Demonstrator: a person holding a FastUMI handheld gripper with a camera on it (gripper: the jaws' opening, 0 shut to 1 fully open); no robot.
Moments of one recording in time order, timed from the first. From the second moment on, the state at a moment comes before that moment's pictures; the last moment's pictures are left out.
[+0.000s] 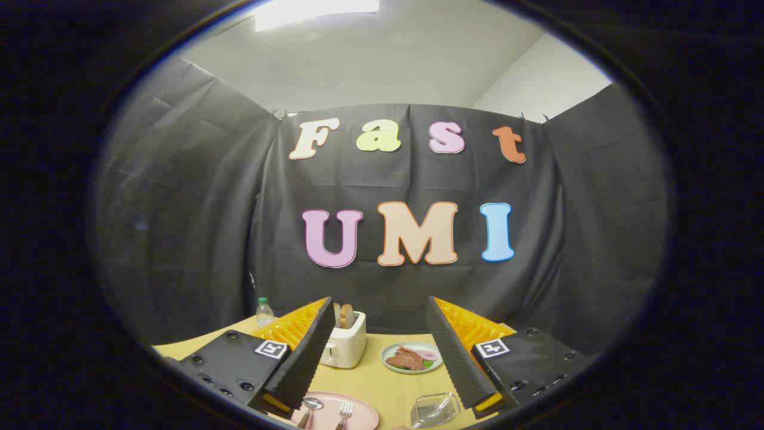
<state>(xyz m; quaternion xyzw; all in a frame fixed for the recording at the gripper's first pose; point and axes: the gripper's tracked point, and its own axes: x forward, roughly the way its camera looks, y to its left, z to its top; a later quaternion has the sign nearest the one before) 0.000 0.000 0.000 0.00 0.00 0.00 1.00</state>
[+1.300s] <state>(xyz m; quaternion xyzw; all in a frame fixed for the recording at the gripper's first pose) 0.011 0.041 -0.036 0.00 0.04 0.05 1.00</state>
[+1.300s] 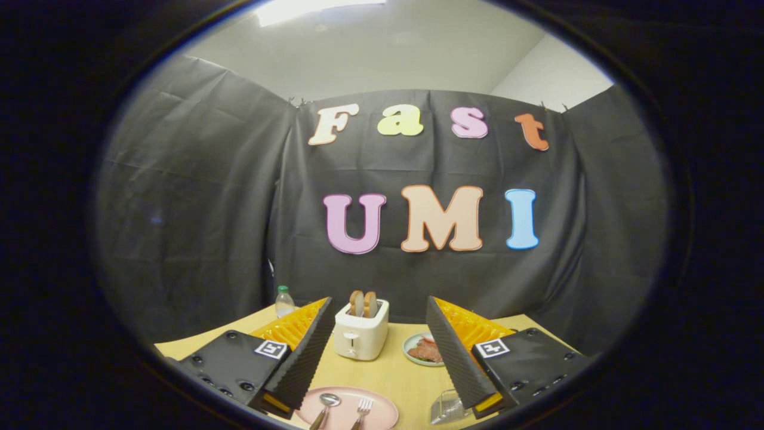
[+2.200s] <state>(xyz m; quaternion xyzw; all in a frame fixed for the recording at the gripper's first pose) 0.002 0.062 -0.176 0.00 0.21 0.08 0.97</state>
